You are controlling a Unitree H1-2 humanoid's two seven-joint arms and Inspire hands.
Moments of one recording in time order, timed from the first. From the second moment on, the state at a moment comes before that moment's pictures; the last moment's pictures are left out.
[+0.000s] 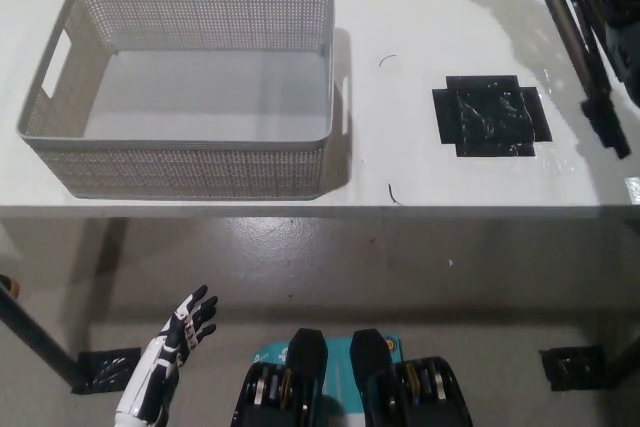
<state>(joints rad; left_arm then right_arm) 0.01 0.14 -0.01 0.22 -0.07 -0.30 -0.19 -1.42 -0.29 0.05 1.38 -0.30 -0.17 -0.02</state>
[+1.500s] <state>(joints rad) 0.03 0.16 -0.05 0.22 -0.07 -0.30 -0.23 -1.60 0.15 0.69 1.33 -0.60 -0.09 0.11</state>
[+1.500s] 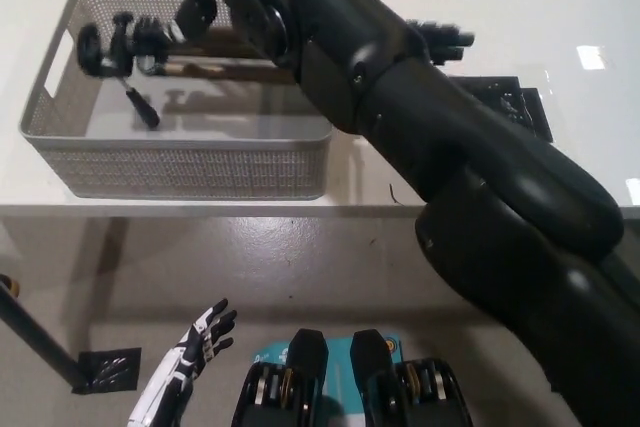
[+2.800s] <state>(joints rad) 0.01 0.16 -0.06 0.26 -0.06 -0.30 -0.25 -1.09 -0.32 0.06 0.45 -0.36 -0.05 0.17</state>
